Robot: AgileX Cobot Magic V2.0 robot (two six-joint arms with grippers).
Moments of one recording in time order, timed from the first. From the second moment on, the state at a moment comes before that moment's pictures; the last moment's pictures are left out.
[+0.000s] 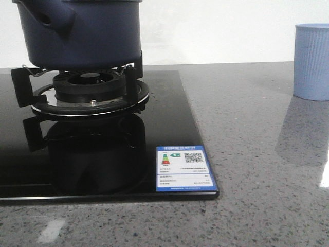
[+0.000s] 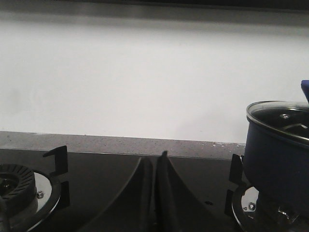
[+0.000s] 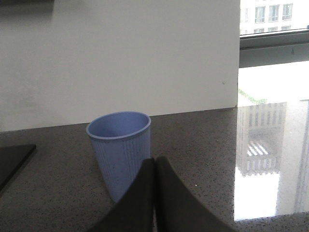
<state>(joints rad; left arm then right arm) 0.02 0.31 -0.26 -0.29 -0.06 0.28 -0.26 0.29 -0.22 -1.47 -0.20 1.54</state>
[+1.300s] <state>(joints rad) 0.02 0.00 0.00 -0.09 0.14 0.12 -0.26 0.29 -0.22 -1.47 -0.20 1.53</state>
